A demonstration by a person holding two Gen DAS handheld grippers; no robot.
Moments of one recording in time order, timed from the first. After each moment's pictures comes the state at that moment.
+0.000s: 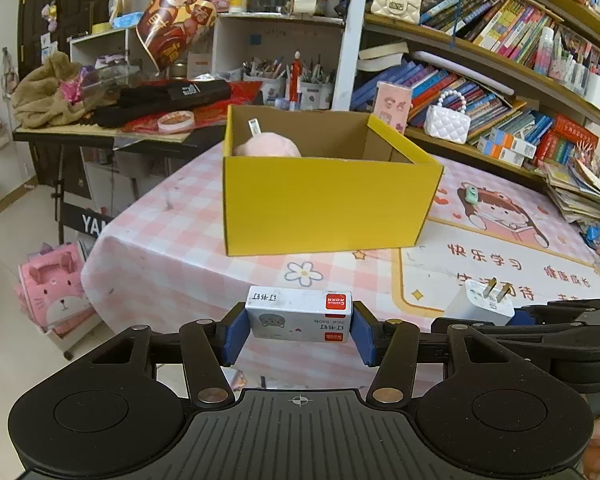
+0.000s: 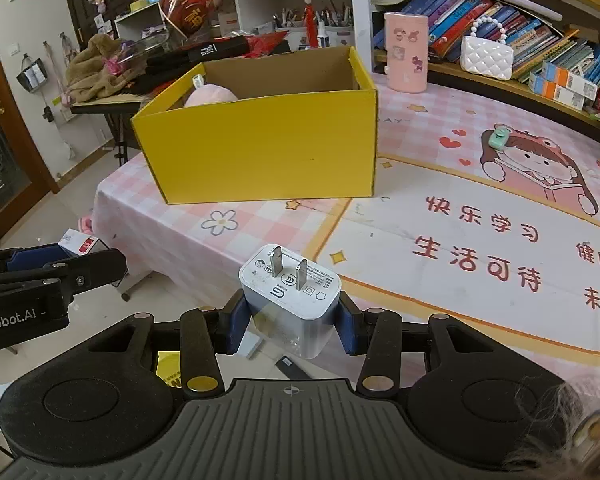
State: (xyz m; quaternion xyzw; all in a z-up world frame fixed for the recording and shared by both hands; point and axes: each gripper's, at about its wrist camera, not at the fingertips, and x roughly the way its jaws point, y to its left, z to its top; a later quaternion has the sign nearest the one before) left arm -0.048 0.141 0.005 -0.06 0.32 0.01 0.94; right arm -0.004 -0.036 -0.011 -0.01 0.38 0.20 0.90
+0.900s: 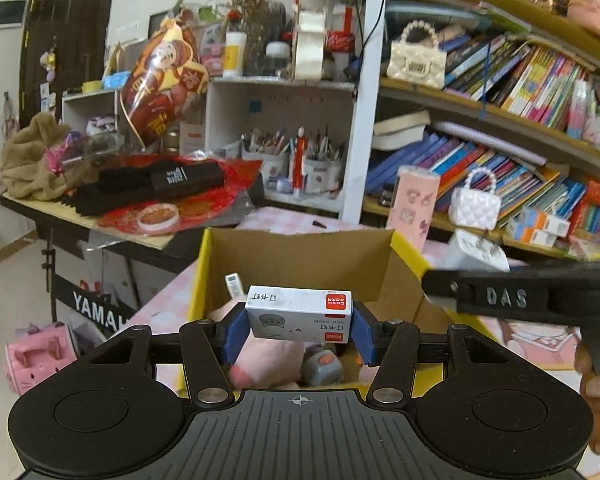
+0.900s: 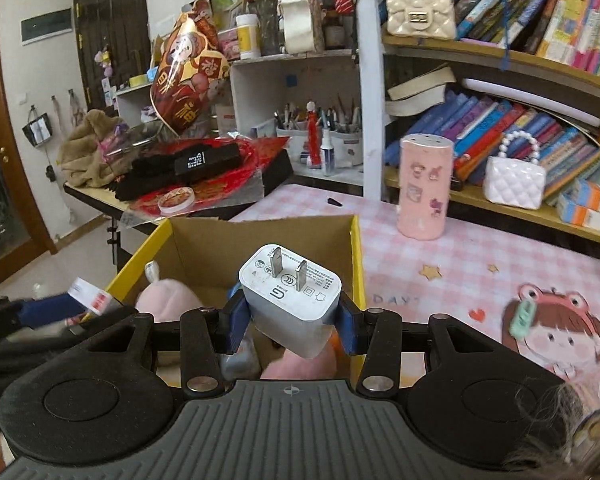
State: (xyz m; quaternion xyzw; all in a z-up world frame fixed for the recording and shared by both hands) left arm 0.108 0.140 0.039 -0.05 0.24 0.03 0.97; right arm 0.170 -0.013 0.062 -0.01 0.27 0.22 0.94
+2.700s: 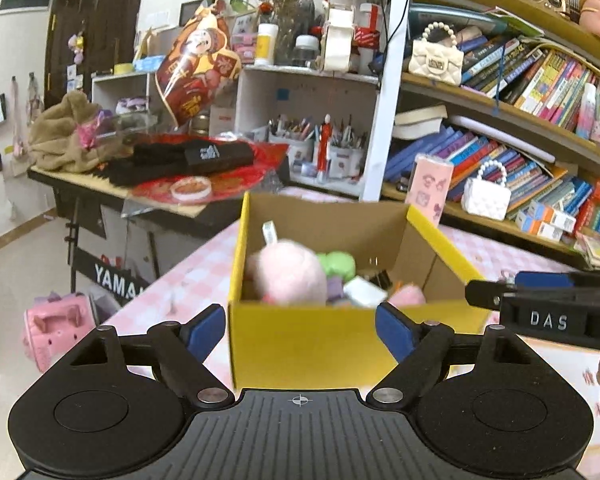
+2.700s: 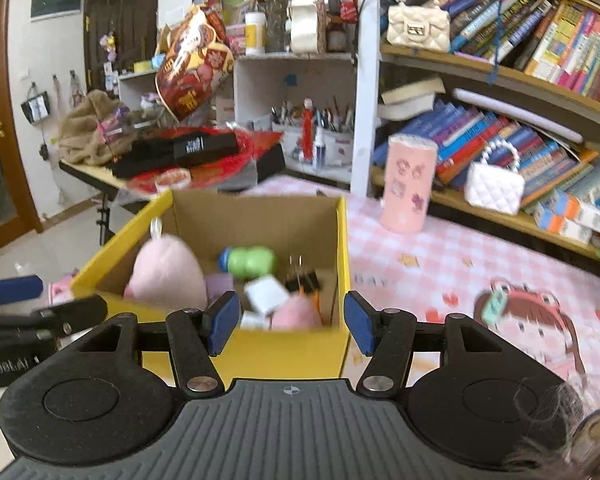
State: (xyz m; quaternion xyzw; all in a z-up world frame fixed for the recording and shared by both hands) left arm 0.039 0.148 0.033 -0.07 0.25 0.06 0.96; right arm 0.108 -0.023 0.047 -0.05 0.26 0.19 0.94
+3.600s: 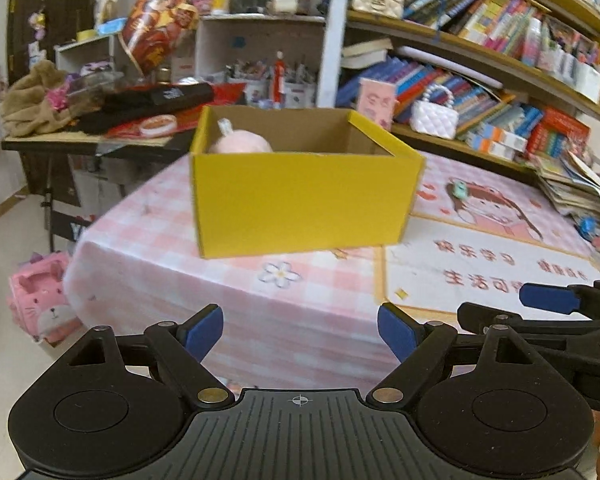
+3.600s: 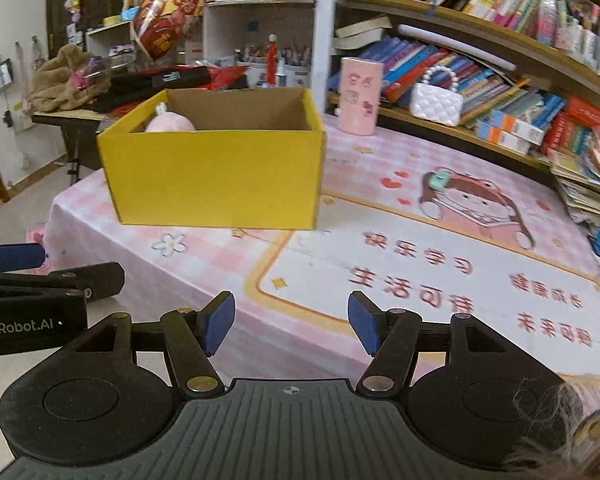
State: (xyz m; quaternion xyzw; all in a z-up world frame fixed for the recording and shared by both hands) left arm -0.039 0.114 -0.008 -0.05 0.32 -0.01 0.95; right arm -0.028 -0.045 -0.006 -0.06 0.32 0.11 0.94
